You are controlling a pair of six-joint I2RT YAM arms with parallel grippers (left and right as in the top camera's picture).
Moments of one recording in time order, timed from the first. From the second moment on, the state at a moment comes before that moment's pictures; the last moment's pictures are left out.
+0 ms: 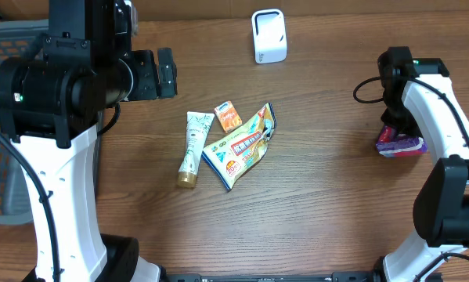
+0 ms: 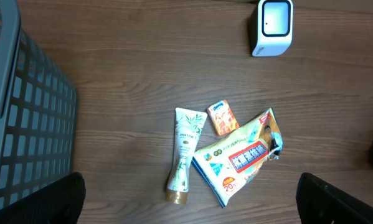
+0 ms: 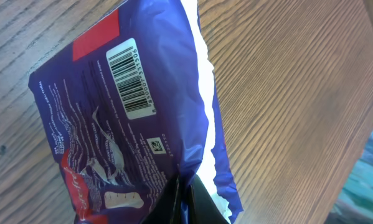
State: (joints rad) left arm -0.16 1.70 2.46 -1.69 -0.03 -0.23; right arm -0.01 1.88 1.51 -1.27 0.58 0.73
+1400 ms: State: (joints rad) left arm -0.16 1.70 2.46 -1.69 -0.03 -0.23; right arm -0.05 1.88 1.59 -1.08 -0.09 0.44
